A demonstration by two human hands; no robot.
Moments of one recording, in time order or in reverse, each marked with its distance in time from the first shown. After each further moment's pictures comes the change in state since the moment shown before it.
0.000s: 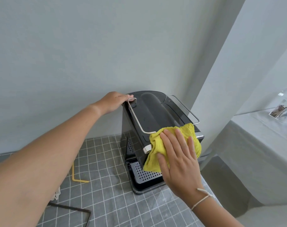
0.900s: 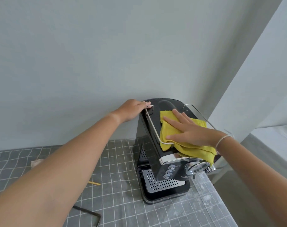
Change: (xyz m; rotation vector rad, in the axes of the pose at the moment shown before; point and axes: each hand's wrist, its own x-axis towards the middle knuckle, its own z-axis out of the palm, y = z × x) left_hand -0.003 0.001 0.008 -0.044 0.019 -0.038; right_hand 0.134 0.028 -0.025 0.180 -0.879 -0.050
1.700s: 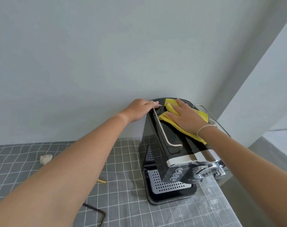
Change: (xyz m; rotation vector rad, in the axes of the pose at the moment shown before) left_hand -0.006 -0.001 0.001 -0.008 0.007 0.012; right_hand 0.066 -0.005 0.000 0.036 0.292 0.070
